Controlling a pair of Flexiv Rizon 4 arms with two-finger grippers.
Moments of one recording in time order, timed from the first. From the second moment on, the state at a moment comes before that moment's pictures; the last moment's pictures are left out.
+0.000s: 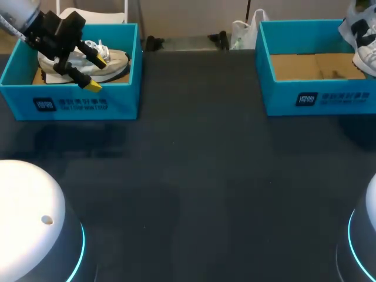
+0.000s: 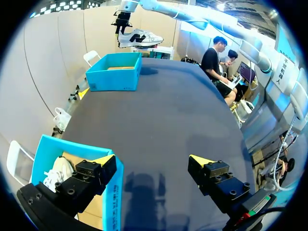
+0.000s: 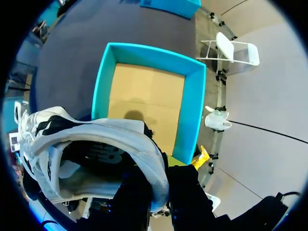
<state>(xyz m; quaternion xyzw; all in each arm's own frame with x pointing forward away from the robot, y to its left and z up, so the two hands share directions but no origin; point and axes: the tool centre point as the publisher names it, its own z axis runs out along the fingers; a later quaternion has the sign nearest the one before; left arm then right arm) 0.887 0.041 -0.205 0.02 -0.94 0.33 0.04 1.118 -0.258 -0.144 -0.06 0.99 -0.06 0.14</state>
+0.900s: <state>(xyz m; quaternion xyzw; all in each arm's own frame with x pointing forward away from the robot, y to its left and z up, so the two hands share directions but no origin) 0.886 0.041 -0.205 0.02 -0.94 0.33 0.04 1.102 -0.325 -0.153 0.01 0.99 -0.10 0.14</state>
